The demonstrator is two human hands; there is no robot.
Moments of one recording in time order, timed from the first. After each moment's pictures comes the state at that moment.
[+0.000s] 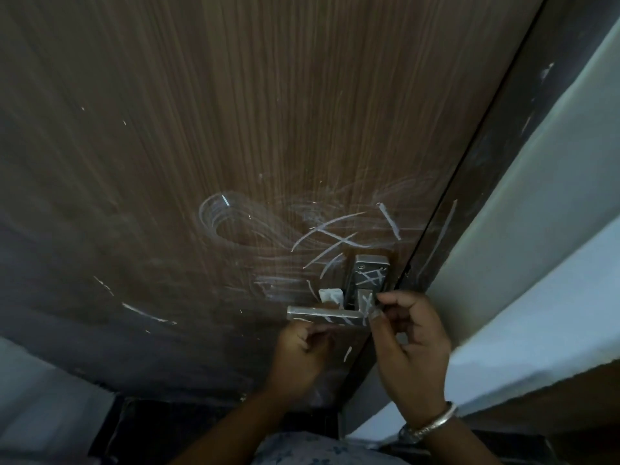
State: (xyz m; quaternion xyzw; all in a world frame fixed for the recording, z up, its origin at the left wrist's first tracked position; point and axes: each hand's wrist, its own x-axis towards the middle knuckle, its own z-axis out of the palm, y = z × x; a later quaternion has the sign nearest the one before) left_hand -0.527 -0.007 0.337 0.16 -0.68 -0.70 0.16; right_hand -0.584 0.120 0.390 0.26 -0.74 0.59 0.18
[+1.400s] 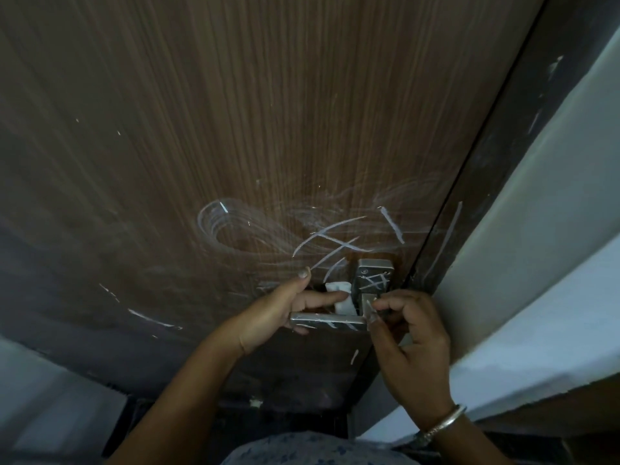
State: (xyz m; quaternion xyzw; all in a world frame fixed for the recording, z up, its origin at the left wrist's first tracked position) left_hand -0.540 -0.069 0.431 0.09 -0.72 -0.67 -0.14; right_hand -0.591 0.120 0.390 0.28 -0.76 0.56 0.15
